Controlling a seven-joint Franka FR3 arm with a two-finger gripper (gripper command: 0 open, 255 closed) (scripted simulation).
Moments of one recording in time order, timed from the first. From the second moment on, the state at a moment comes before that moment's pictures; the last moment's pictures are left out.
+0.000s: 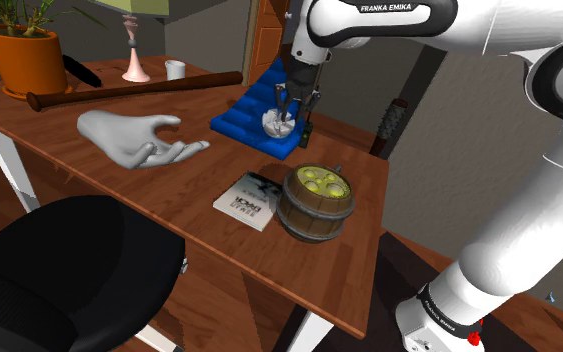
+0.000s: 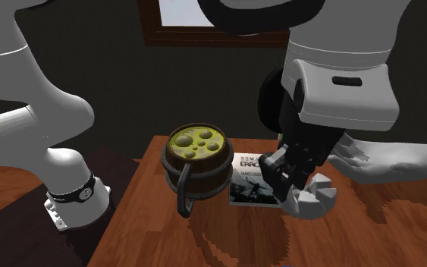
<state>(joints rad) -0.20 0.11 0.37 -1.72 -0.03 1.83 0.69</state>
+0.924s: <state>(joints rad) -0.20 0.12 0.38 -1.52 -0.03 1.64 0.69</state>
